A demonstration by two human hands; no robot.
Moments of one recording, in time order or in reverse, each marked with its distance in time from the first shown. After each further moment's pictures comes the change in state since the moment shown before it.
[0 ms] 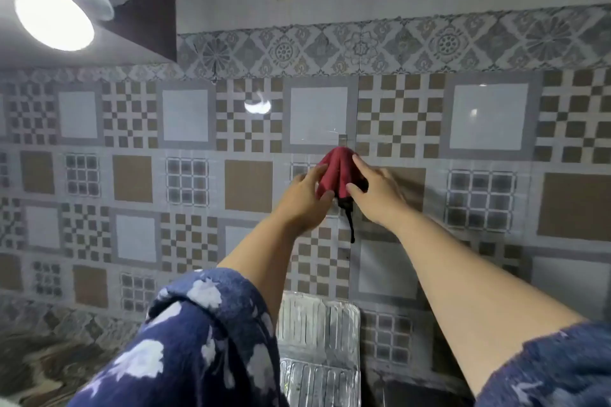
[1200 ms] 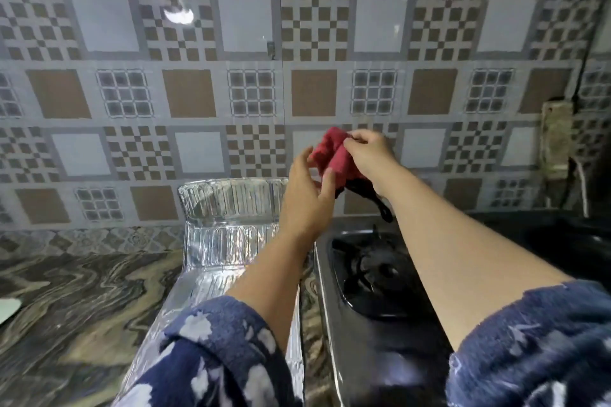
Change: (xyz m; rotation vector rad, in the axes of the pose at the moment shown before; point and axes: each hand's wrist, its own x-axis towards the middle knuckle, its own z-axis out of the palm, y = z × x) left_hand -0.231 0.076 0.067 -0.523 0.017 -0.018; right_hand -0.213 0.011 -0.060 0.374 0.193 0.402
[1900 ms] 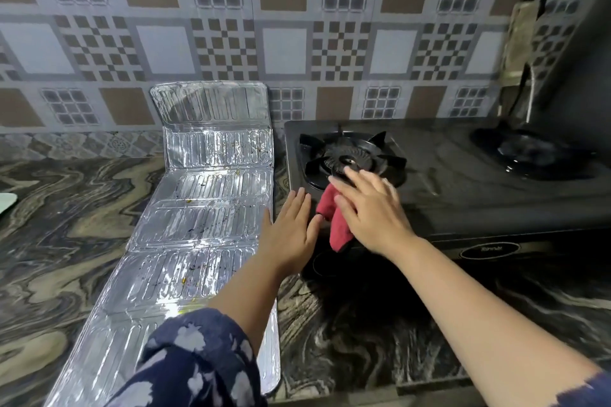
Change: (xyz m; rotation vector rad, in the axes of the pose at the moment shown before) left_hand -0.217 -0.049 0.016 0.755 -0.623 -0.134; right_hand -0.216 0.153 -0.071 -0.918 -0.284 -0.280
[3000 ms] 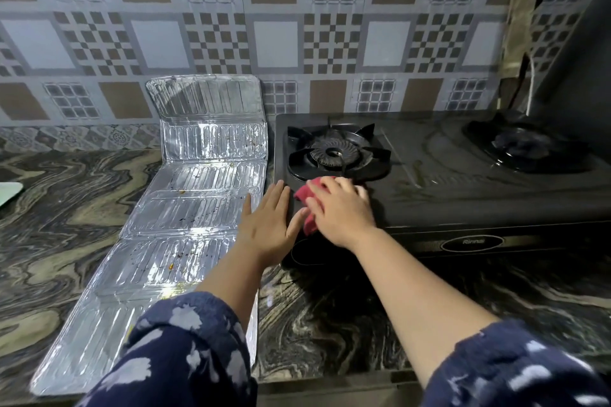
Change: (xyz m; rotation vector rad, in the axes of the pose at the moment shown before) left_hand -0.004 0.012 0.004 0.191 0.035 -0.067; right_hand 0.001 0.001 0.017 -0.054 -0.126 -0.026
